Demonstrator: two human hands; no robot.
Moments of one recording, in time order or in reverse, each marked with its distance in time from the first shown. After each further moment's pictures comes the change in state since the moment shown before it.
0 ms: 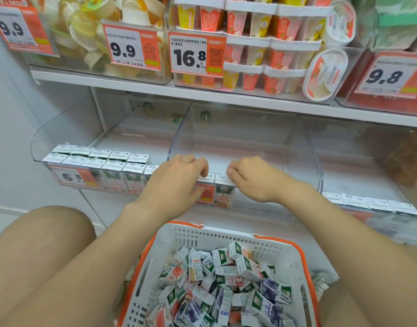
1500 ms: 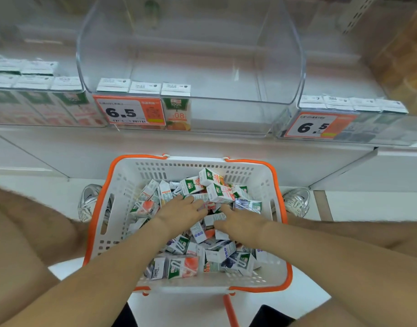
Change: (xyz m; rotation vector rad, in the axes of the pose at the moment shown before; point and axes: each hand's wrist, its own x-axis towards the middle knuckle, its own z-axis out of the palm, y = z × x) left_hand -0.111 0.055 0.265 0.267 -0.778 0.520; right_hand -0.162 0.027 0.215 -0.255 -0.859 -0.076
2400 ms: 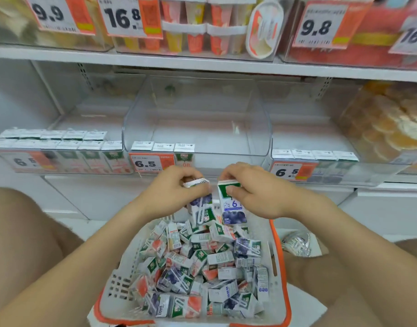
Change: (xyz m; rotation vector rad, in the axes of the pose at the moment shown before) left_hand -0.104 -0.034 -0.215 -1.224 0.619 -0.276; right_hand -0.142 0.034 -0.146 0.423 0.755 0.017
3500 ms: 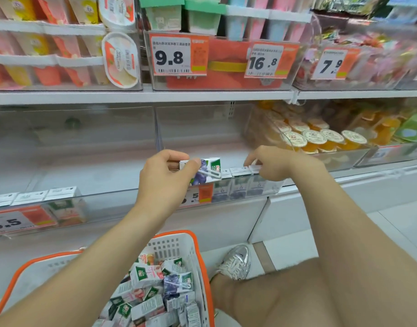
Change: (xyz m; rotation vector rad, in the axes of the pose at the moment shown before) left_hand 0.104 0.140 0.146 -0.305 0.345 -0.003; right_hand -0.095 0.217 -0.128 -0.107 -0.031 0.622
